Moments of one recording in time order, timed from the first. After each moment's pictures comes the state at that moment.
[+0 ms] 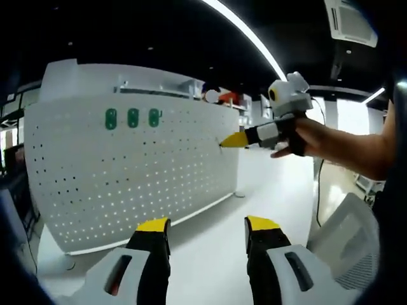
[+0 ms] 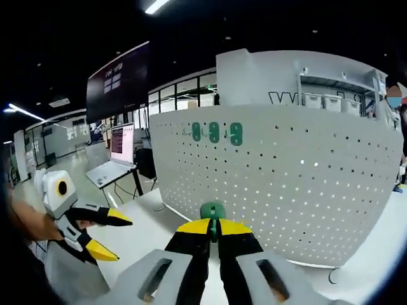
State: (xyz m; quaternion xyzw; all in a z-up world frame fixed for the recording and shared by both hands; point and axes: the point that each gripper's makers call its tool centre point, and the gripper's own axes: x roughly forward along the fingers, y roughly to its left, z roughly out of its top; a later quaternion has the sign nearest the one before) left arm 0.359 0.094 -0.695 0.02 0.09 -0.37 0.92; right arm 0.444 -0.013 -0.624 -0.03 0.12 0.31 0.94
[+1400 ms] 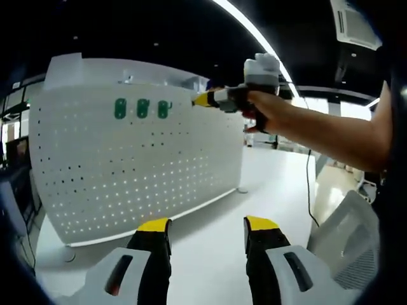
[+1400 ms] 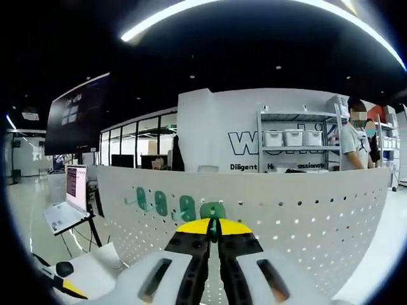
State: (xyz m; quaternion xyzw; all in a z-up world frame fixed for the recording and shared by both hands) left arm 0.362 0.109 -0.707 0.01 0.10 -0.36 0.93; right arm 0.546 -0.017 -0.555 0.02 -0.01 0.17 0.98
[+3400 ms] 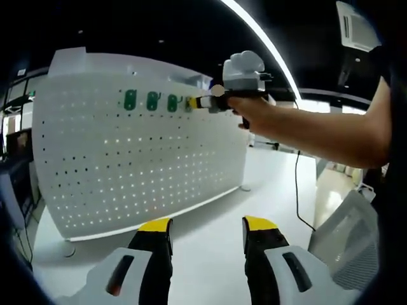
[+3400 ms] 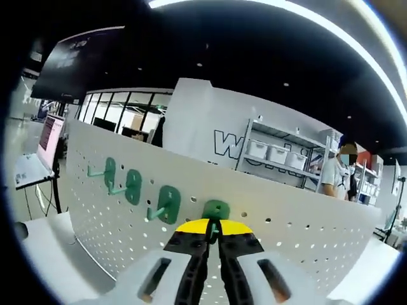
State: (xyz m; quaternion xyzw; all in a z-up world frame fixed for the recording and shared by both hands) left arm 0.368 0.124 -0.716 0.00 0.11 -0.36 0.93; right arm 0.585 -0.009 -0.567 -0.13 -0.01 0.10 0.99
